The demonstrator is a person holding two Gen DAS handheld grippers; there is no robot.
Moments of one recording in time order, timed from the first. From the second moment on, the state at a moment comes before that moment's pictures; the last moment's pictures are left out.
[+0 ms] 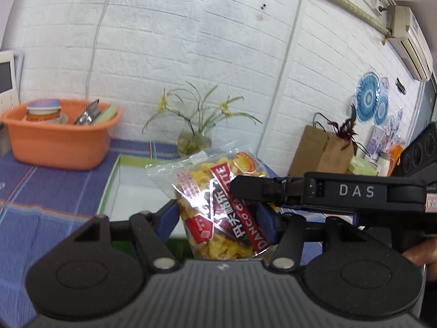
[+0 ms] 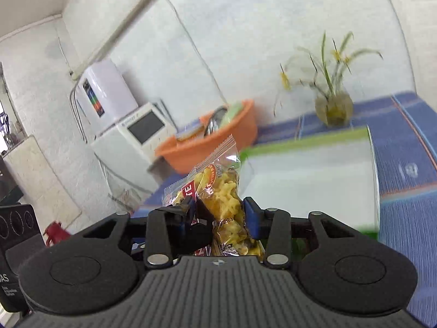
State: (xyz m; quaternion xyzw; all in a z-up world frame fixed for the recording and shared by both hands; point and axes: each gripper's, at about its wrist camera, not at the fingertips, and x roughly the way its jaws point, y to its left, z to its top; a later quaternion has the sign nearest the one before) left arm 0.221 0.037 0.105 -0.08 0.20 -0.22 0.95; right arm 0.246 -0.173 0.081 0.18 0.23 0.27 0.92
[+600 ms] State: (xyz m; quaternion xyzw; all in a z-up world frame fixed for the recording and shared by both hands) left arm 0.266 0.062 0.084 -0.05 0.20 -0.16 0.96; right arm 0.278 -0.202 0.049 0.24 0.21 0.21 0.92
